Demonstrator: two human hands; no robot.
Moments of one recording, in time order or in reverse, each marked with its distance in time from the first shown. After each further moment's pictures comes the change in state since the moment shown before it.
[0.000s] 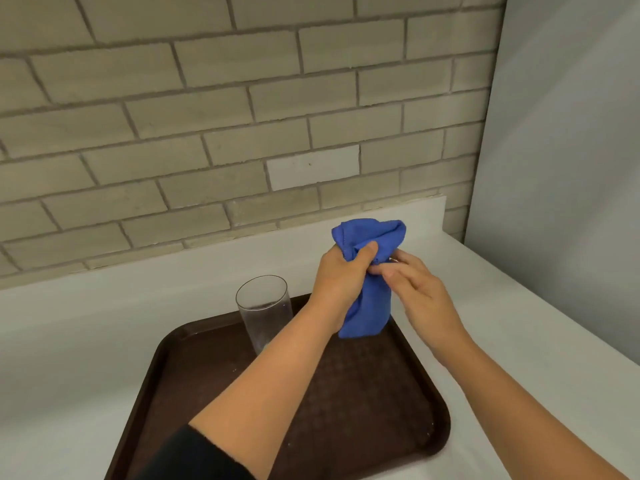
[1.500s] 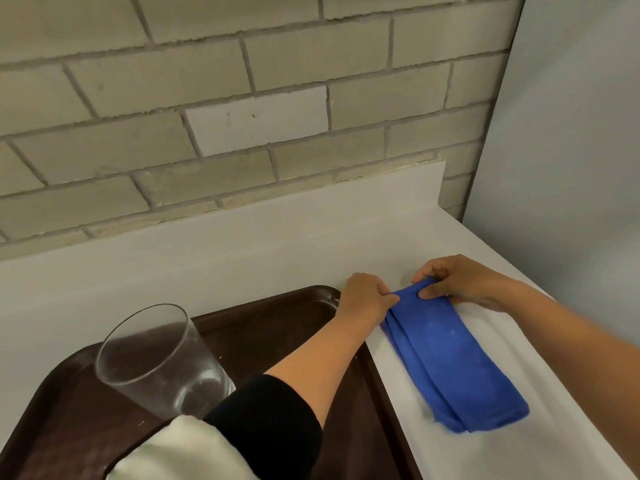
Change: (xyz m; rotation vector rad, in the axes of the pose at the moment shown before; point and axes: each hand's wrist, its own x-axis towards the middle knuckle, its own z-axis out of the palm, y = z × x) left_hand 0.140 -0.130 0.088 0.723 -0.279 -0.101; right_hand 0.120 0.160 -0.151 -0.351 -0.372 0.728
